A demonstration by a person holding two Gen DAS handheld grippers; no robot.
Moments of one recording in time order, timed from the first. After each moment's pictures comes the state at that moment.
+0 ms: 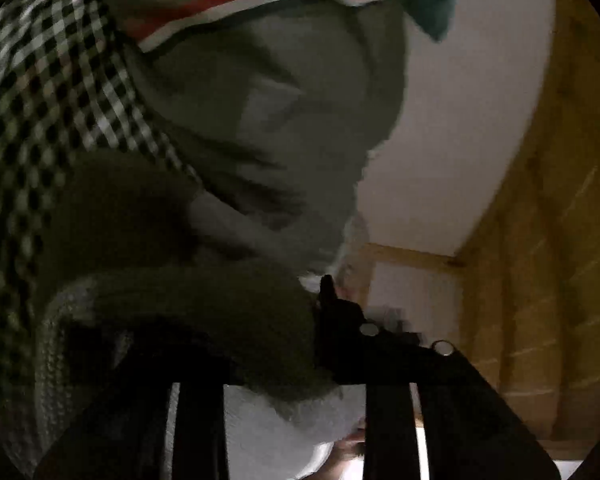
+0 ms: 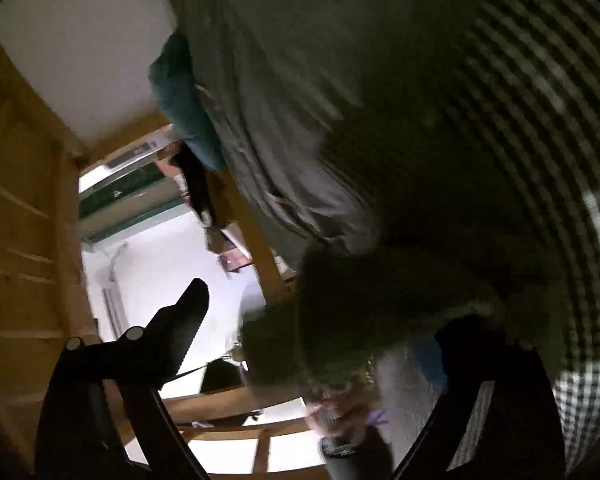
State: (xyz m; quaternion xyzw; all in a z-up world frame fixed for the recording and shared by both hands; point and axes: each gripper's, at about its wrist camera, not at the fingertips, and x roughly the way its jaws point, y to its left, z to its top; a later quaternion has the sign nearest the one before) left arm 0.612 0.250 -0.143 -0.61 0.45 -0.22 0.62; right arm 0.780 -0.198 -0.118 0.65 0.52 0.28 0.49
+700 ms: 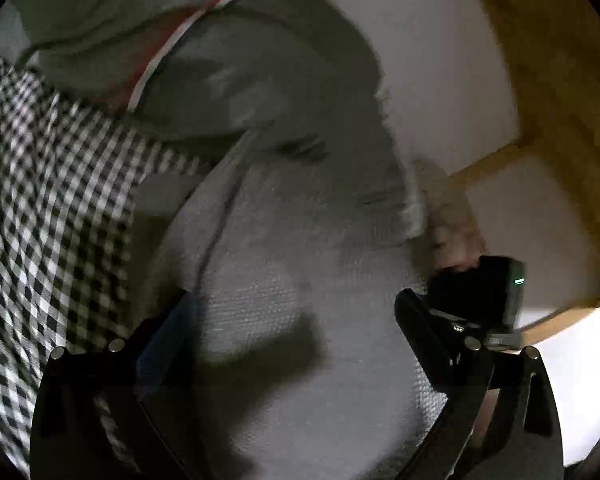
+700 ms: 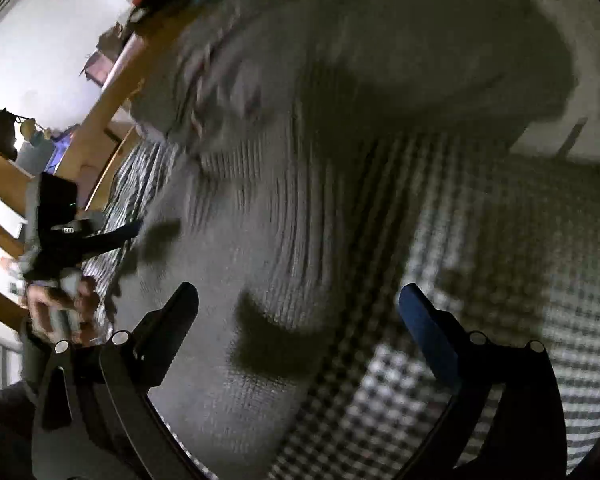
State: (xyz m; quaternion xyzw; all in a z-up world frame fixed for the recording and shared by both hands) left arm 0.523 0.193 -0.107 -0.31 0.46 -0.20 0.81; right arm 0.691 -0.193 -0.093 0.10 0.56 0.32 0.76
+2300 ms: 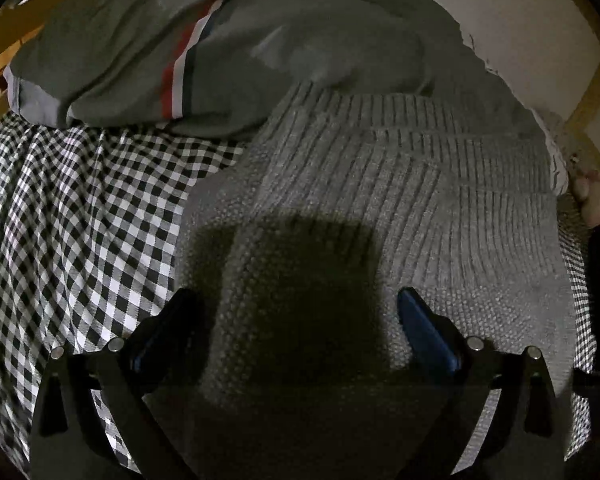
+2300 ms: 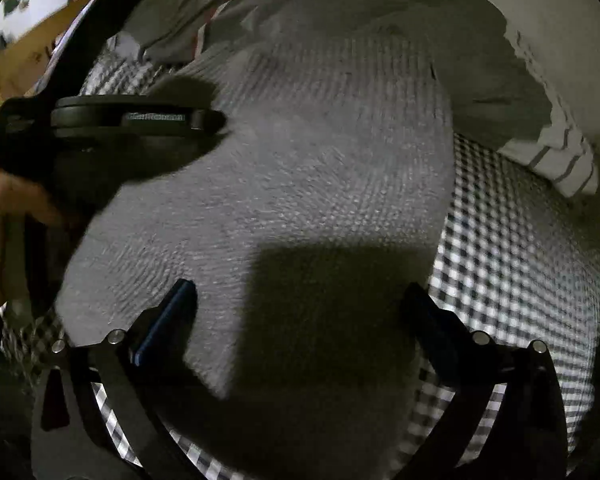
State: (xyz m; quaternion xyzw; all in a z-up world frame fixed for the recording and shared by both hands) left arm 0.510 0.145 -0.123 -0.09 0.47 0.00 0.88; right arm 0.586 -0.133 -0.134 -0.09 0.49 0.19 0.85
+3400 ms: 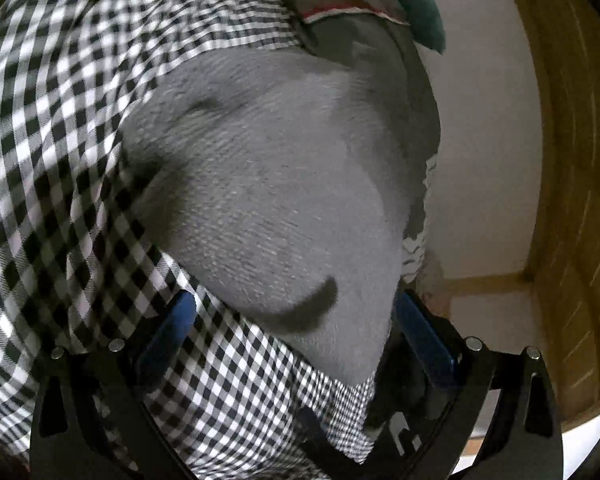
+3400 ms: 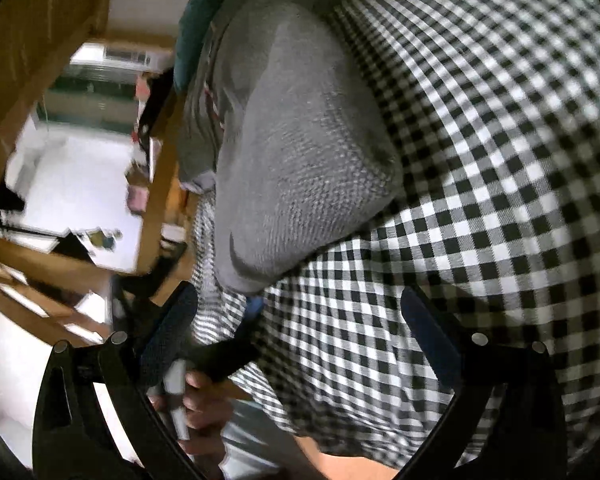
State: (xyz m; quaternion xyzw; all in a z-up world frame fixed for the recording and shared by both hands) left arm 0.304 0.161 -0.158 -0.56 0.39 -0.05 0.73; right arm 0.457 -0.235 -0.179 0.45 0.49 0.25 0.70
